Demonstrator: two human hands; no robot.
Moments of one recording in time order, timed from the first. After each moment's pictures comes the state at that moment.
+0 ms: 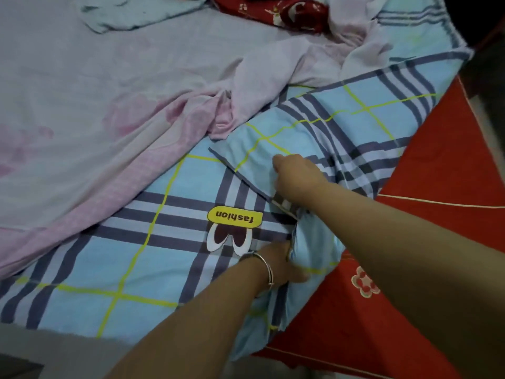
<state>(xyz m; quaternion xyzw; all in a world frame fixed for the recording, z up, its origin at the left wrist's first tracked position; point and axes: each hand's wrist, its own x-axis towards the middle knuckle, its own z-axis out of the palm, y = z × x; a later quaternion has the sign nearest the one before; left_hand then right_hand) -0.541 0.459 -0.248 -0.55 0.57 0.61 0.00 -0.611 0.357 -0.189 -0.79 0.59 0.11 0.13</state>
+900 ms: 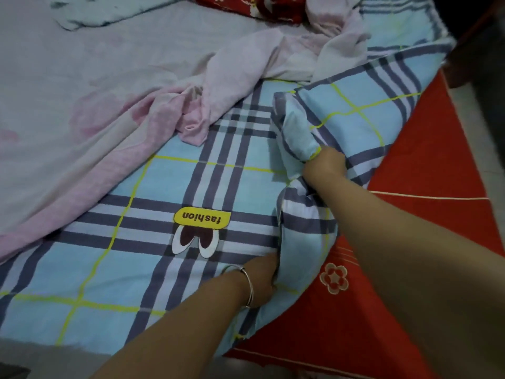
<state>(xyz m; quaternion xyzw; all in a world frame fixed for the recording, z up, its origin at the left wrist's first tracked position) -0.581 0.470 -0.248 -0.51 0.69 0.51 0.10 -0.711 0.325 -0.217 -0.52 0.80 -0.11 0.27</state>
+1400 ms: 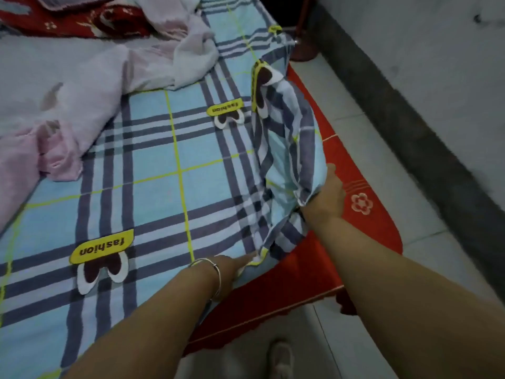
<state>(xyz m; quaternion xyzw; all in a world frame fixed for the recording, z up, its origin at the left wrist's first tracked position) -0.663 0.491 -0.234 -0.31 0.81 0.29 0.41 -0.843 0.505 -0.185 -0.32 0.88 -0.31 0.17</state>
